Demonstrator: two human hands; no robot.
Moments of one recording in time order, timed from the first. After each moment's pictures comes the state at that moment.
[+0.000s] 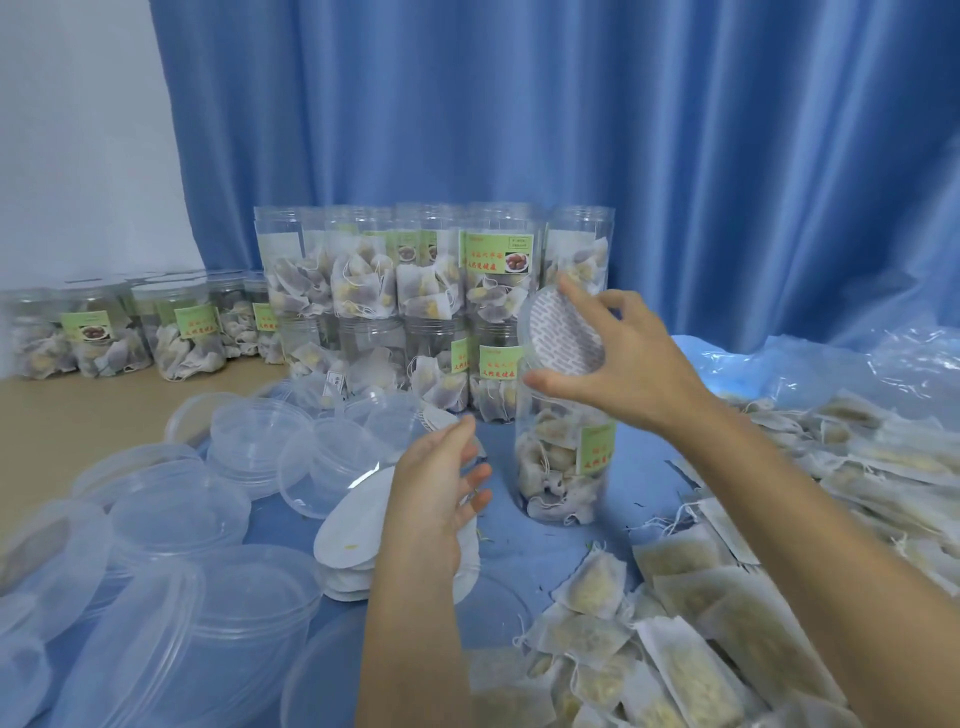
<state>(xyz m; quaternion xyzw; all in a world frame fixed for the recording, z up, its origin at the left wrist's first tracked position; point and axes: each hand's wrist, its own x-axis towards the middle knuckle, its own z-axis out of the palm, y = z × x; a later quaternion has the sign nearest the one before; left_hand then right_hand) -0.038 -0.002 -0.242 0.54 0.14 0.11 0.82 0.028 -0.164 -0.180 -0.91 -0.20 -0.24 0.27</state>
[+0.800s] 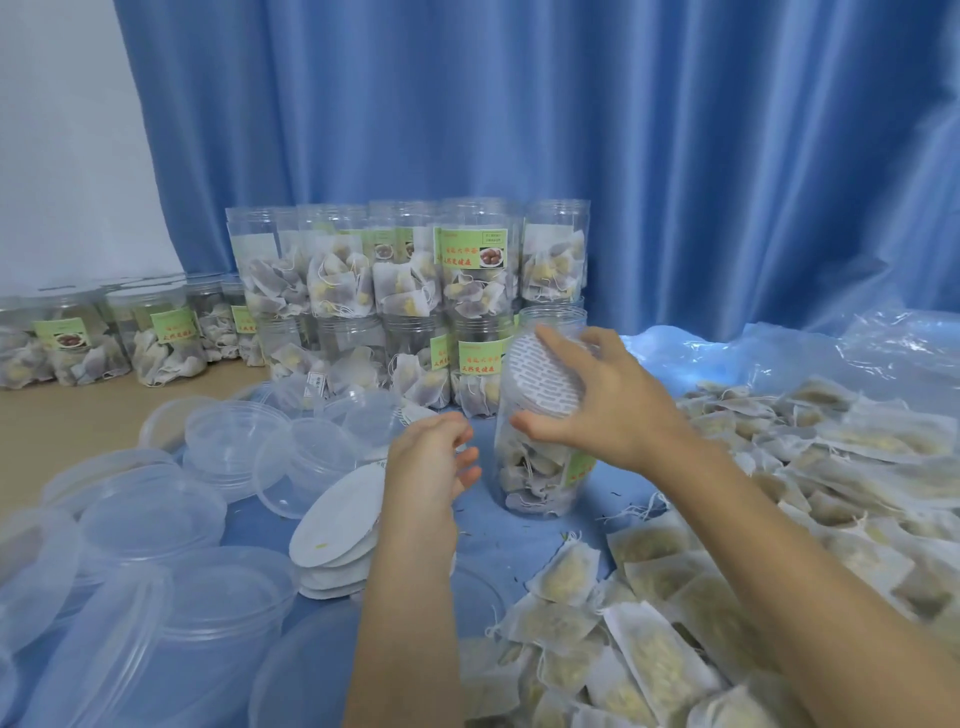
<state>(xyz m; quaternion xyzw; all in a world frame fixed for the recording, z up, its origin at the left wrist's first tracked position) -0.033 -0.023 -0.234 0.57 0.14 0.14 0.80 0.027 -0.178 -0.217 -0.93 -0.19 -0.22 0.24</state>
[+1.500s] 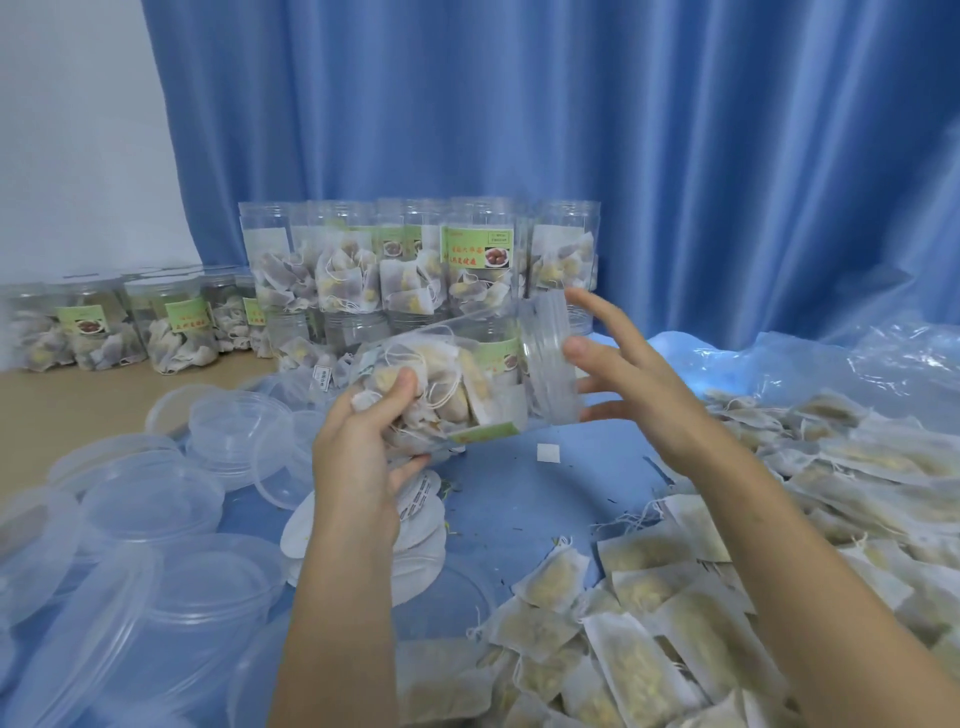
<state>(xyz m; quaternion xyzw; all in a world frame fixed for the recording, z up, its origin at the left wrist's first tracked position) -0.044 0.001 -0.225 0.50 0.10 0.23 0.83 0.010 -0.199 -0.194 -0.72 -0.31 -0.05 0.62</state>
